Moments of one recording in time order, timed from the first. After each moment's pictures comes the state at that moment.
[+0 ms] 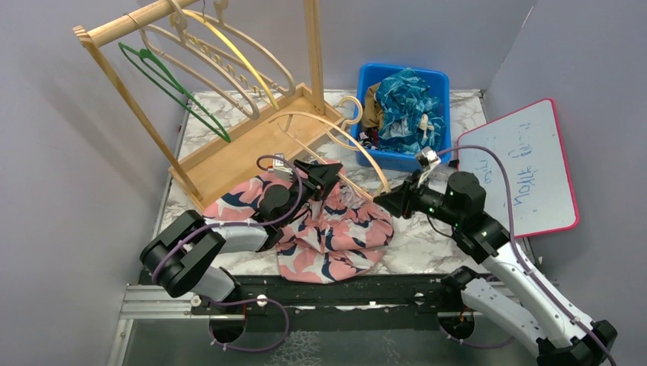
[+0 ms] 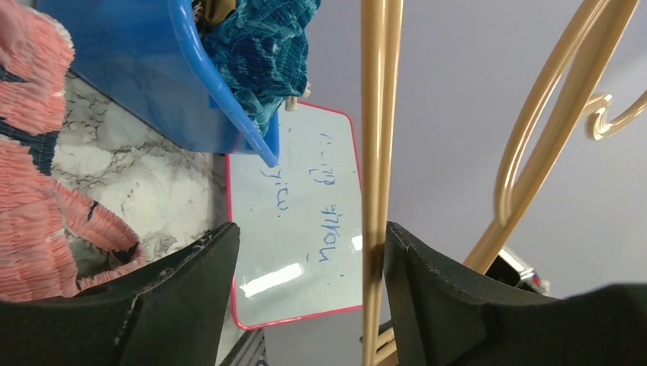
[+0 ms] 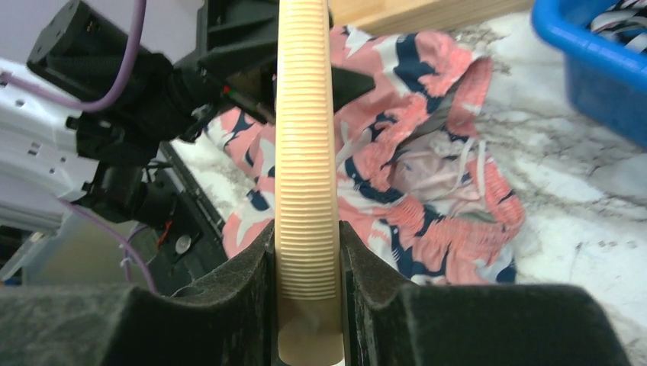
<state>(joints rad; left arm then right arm) -0.74 1.44 0.42 1.11 -0.09 -1.49 0.53 0.67 0.62 -0.18 -0.43 0.37</state>
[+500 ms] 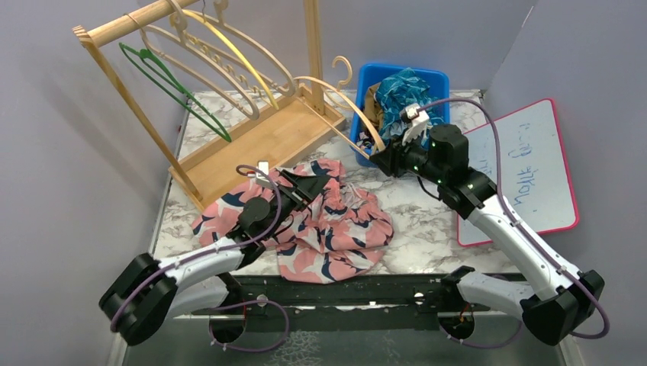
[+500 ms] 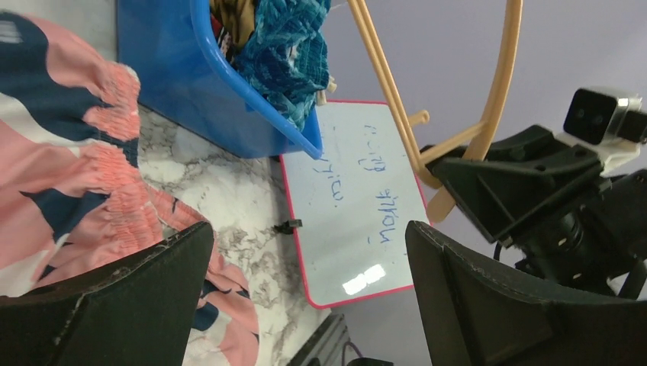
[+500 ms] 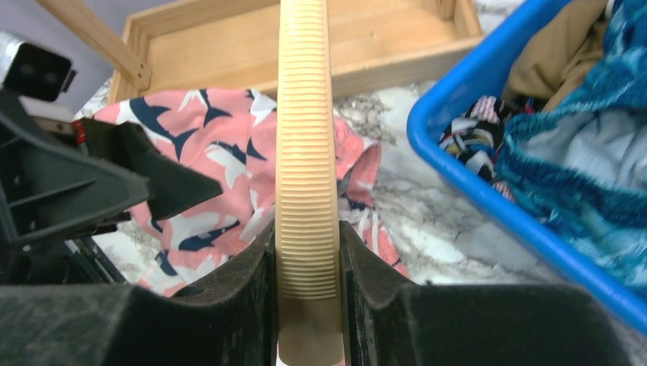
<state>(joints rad) -0.74 1.12 0.30 0.88 -0.11 -1.23 0.53 1.05 1.01 -0.27 -0.22 0.17</state>
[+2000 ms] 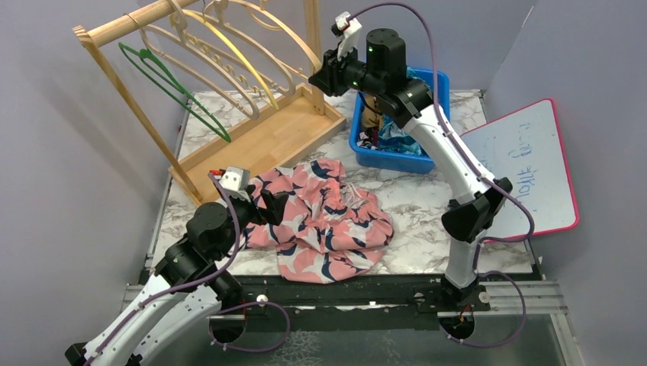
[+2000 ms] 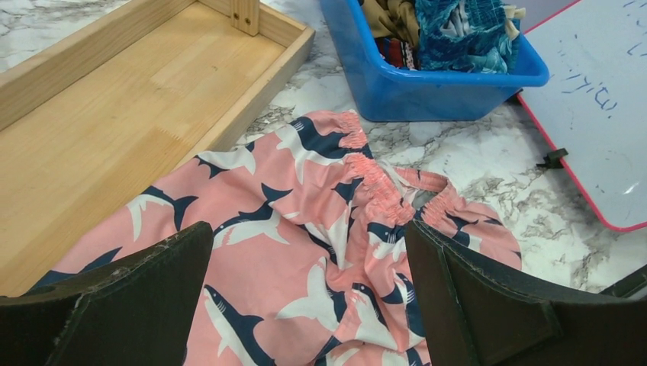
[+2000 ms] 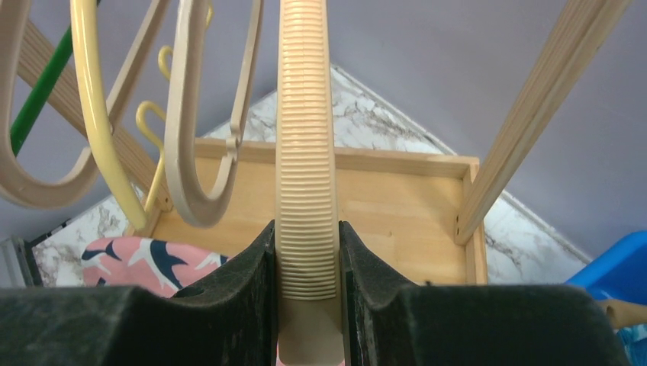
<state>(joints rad) -0.74 0.43 0.65 -0.37 -0.29 -0.29 0.63 1.89 2.19 -0.46 -0.29 0.01</state>
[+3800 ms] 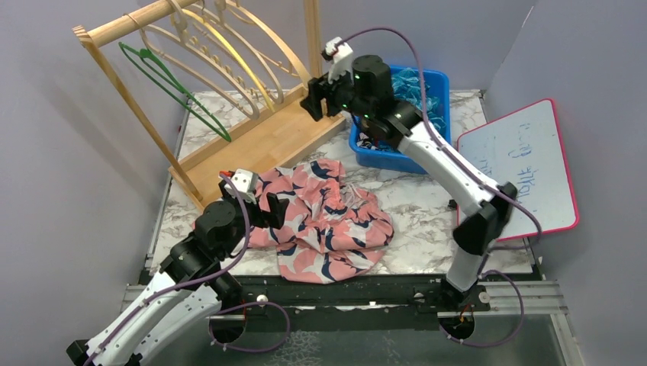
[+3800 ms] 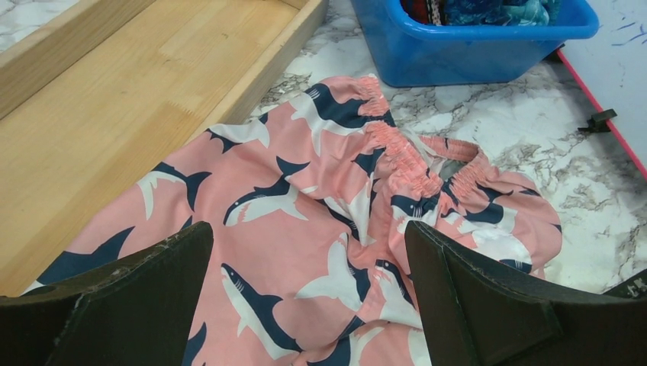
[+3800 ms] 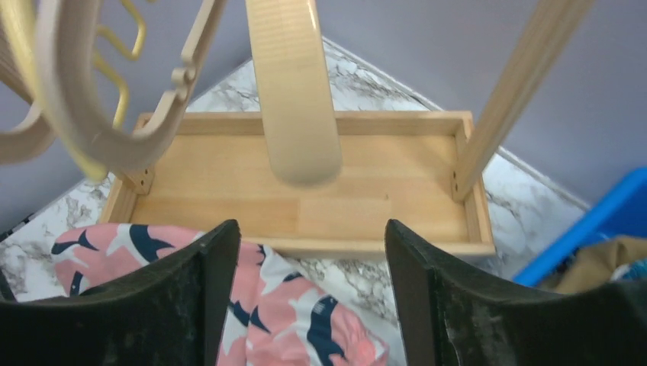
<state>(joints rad) -0.74 0.46 0.62 -0.41 -0.29 -0.24 0.72 1.88 2.05 -0.37 -0.11 0.02</state>
